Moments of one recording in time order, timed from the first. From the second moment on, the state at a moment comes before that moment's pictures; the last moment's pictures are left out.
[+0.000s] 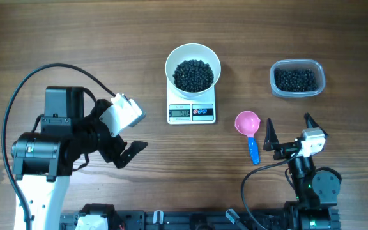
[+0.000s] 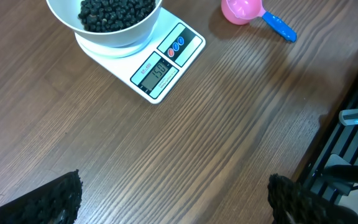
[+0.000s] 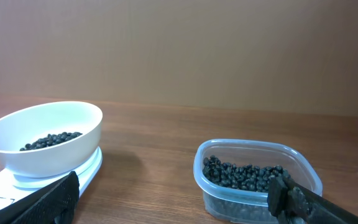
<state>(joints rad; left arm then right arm) -0.07 1.04 1.17 -1.25 0.49 0.74 0.01 0.02 0.01 0.00 -0.12 -0.01</state>
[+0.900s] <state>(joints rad) -0.07 1.04 1.17 -1.27 0.49 0.74 0.01 0.02 0.01 0.00 -0.12 -0.01</state>
